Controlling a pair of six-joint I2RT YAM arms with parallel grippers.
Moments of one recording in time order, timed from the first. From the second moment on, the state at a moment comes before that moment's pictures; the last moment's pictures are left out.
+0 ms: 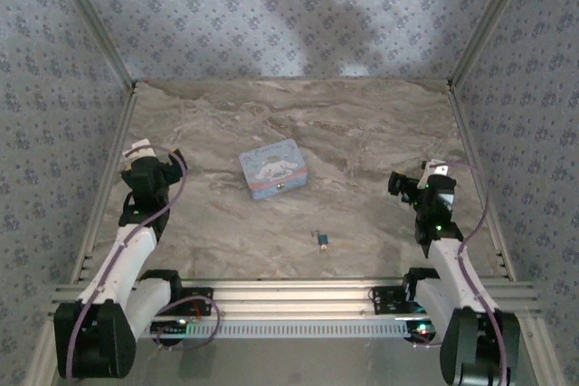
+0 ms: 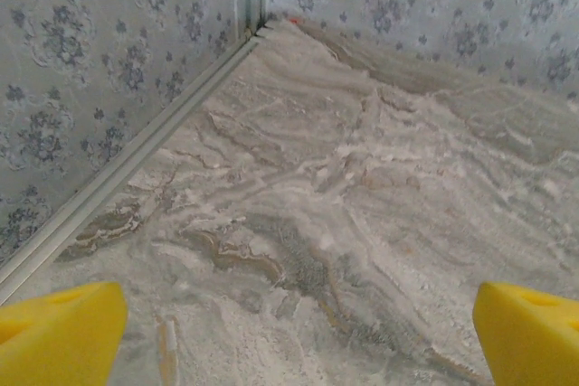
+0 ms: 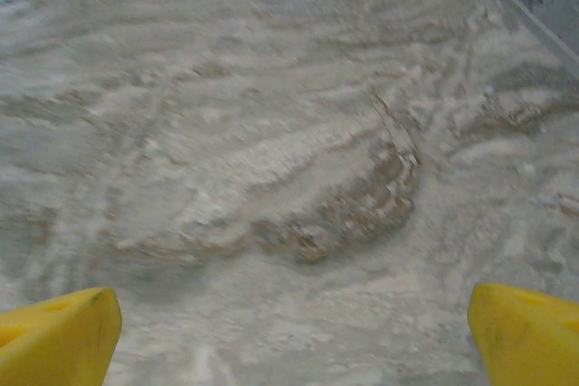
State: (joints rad) left arm -0.04 0.93 0.47 0.05 -0.35 -0.25; right arm -0.10 0.87 0.27 0.11 0.02 0.14
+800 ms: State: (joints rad) left arm -0.04 1.36 0.36 0.57 -0.17 -0.03; right arm -0.10 1.52 0.31 0.79 -0.11 0.03
